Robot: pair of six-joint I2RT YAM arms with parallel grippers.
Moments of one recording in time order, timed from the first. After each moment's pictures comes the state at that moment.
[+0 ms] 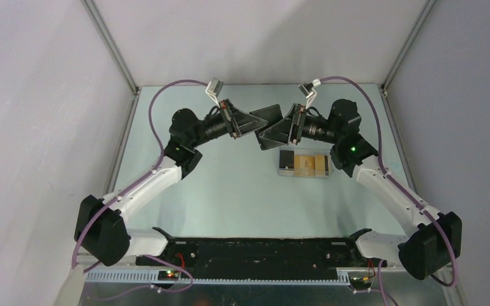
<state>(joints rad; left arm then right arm) -0.56 1.30 0.98 0.58 0.66 -1.16 0.48 1.21 1.06 0.16 -0.80 0.86</state>
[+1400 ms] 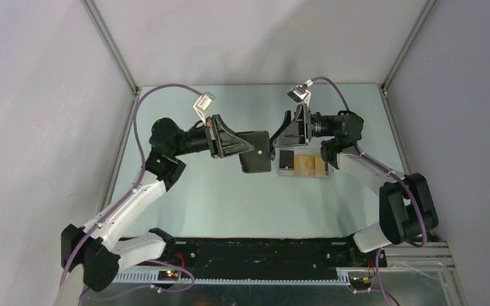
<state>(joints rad) -0.49 1.10 0.88 0.45 0.93 -0.96 0.37 1.46 0.95 1.21 -1.28 1.64</state>
